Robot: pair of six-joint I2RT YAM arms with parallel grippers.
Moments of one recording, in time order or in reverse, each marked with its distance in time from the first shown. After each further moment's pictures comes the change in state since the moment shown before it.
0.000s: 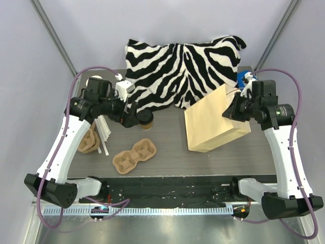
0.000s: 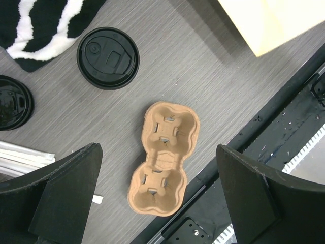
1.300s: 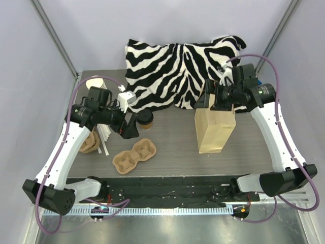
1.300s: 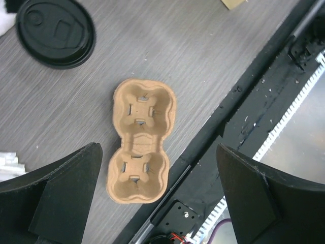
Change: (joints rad) left arm 0.003 -0.078 -0.129 -0.042 0.101 0.051; right arm 0.195 0.238 0.155 0.005 -0.148 0.041
